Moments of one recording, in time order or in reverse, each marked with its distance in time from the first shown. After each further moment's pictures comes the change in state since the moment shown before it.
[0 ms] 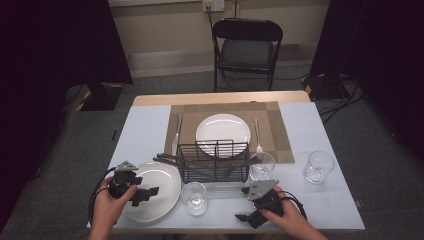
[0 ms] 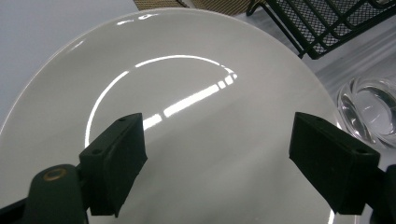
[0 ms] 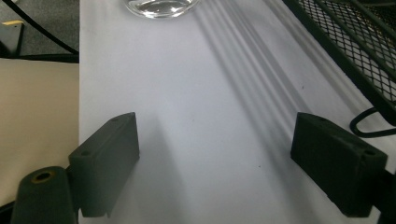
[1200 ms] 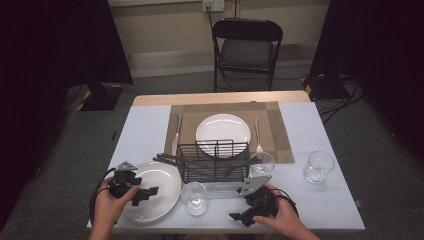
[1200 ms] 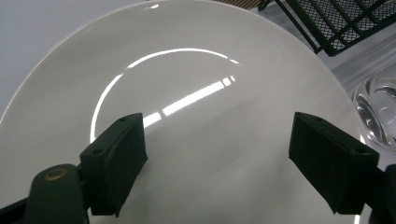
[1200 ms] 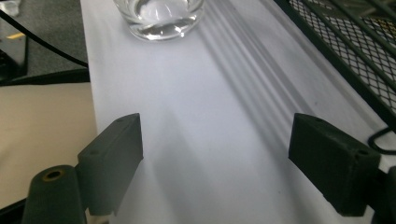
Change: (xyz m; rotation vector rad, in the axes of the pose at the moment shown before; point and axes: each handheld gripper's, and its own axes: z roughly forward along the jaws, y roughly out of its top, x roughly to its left) left arm 0.008 -0.004 0.008 -0.002 0.002 -0.032; right arm 0.006 0.022 0.003 0.046 0.006 0.097
